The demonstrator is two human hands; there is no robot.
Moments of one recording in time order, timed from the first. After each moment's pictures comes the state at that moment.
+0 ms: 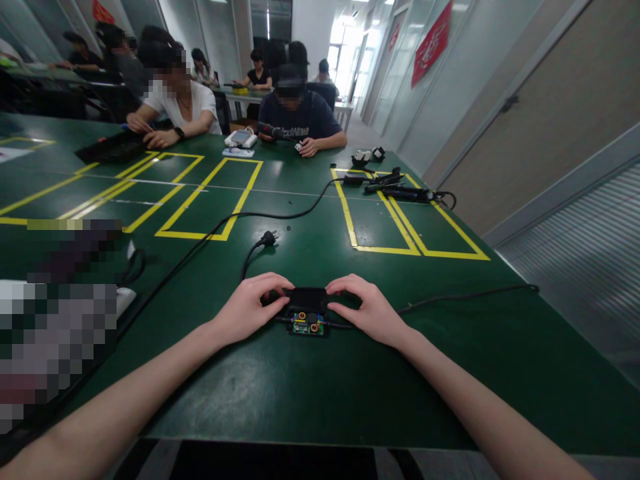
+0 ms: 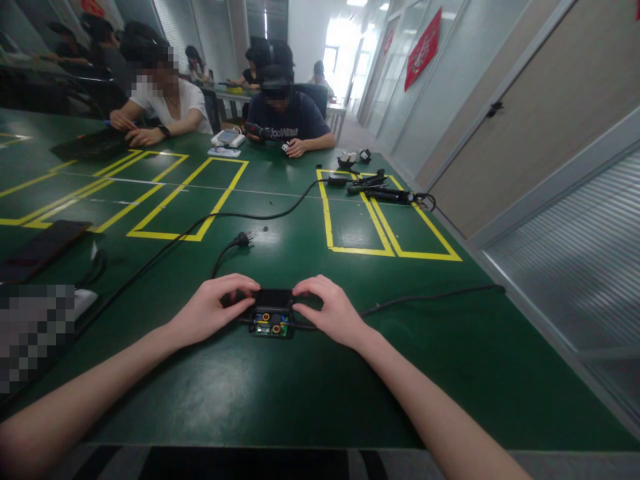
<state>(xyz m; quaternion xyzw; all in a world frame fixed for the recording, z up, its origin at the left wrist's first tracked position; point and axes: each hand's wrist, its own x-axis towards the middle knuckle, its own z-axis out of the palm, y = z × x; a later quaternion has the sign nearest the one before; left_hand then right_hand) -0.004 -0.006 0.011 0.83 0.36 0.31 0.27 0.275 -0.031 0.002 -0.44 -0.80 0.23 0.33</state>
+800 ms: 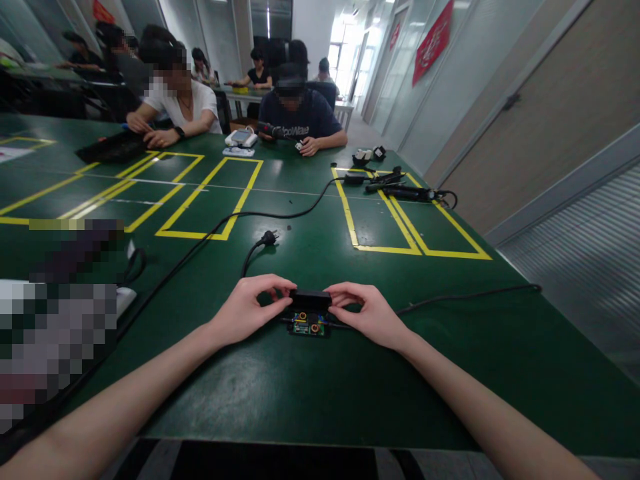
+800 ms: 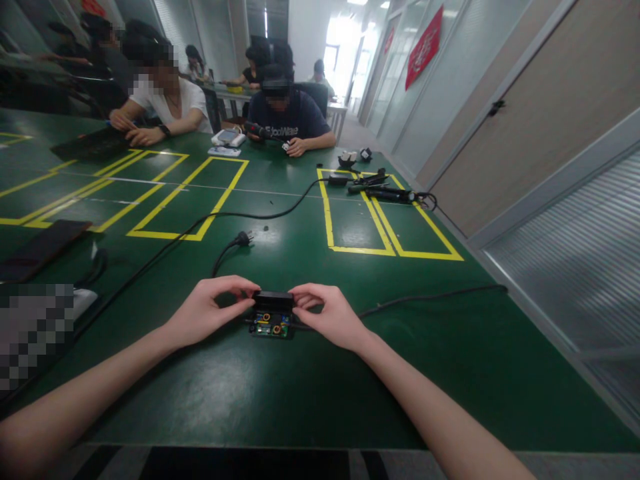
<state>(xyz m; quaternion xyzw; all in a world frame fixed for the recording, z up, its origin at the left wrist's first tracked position) -0.005 -0.009 0.018 0.80 0.35 0.36 0.33 0.266 -0.036 0.003 -0.44 -0.68 0.44 0.37</state>
